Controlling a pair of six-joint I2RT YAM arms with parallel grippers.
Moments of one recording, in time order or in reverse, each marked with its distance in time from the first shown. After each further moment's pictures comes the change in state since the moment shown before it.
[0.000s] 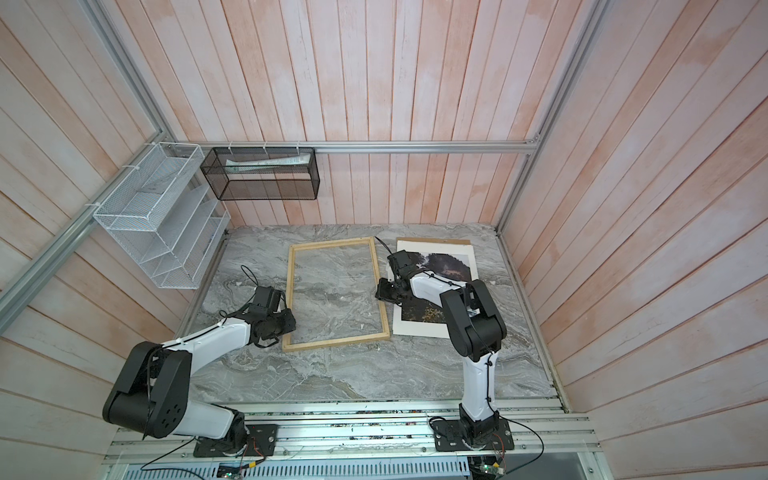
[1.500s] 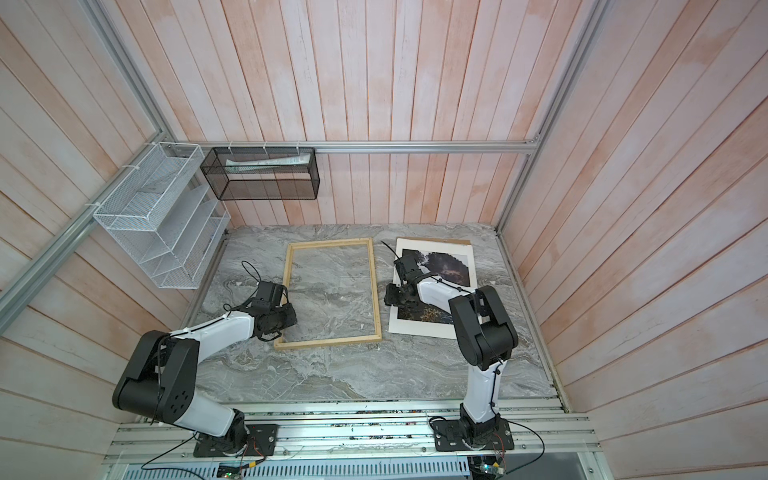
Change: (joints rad) left arm 0.025 0.083 0.050 0.023 -0.037 -0.019; right arm -0.013 -0.068 -0.084 -0.031 0.139 -0.067
